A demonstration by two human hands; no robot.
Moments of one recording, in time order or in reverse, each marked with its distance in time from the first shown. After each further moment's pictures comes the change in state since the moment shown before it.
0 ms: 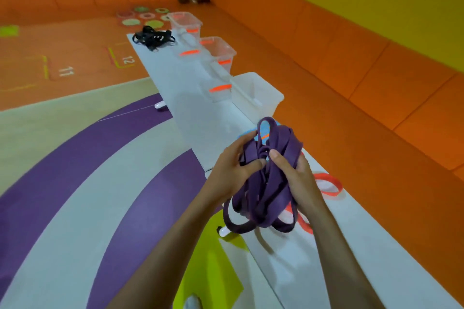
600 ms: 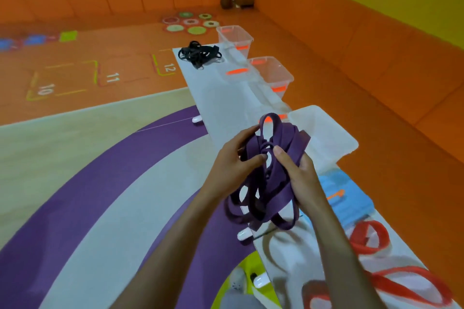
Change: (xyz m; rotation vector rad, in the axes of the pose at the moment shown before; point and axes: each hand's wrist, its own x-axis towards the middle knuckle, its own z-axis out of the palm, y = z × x) left_hand 0.192 -0.034 -0.221 0.080 0.178 -0.014; right_hand 0.261 0.007 0.178 0.014 -0.106 0.010
